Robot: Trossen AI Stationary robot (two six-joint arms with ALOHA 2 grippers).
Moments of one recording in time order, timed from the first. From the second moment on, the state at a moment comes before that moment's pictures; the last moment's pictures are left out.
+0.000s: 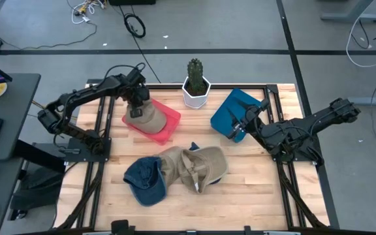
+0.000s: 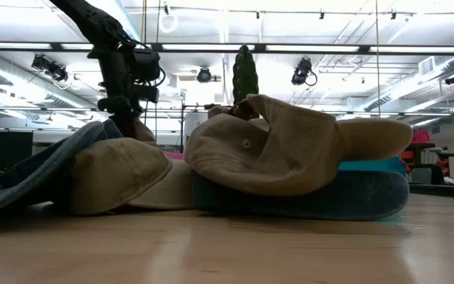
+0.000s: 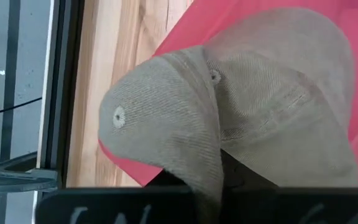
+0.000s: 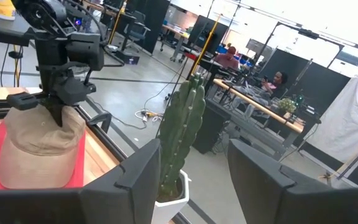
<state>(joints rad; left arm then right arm) 0.80 1.43 0.99 -0.77 0.02 0.67 0.40 1.12 1.04 -0.10 1.29 -0.22</state>
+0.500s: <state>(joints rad) 0.80 1.43 0.94 -0.70 -0.06 0.66 0.40 1.12 1.04 -0.10 1.29 -0.22</state>
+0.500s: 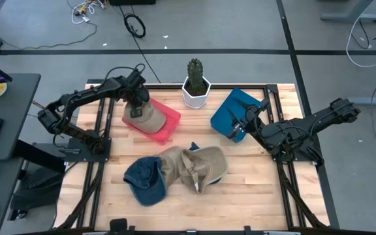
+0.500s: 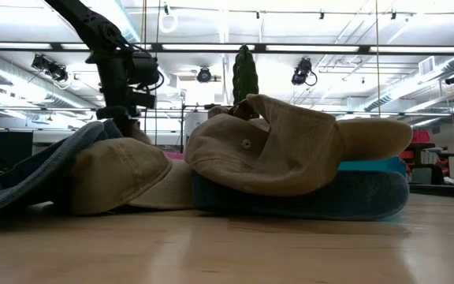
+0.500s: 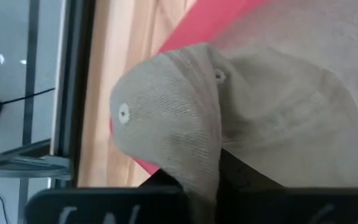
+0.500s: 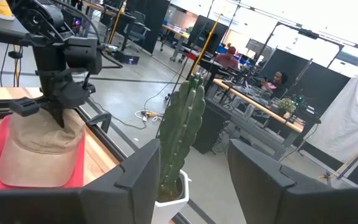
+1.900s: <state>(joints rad) 0.49 1.25 1.43 -1.06 0.07 -0.16 0.34 1.00 1.04 -0.68 0.92 0.58</state>
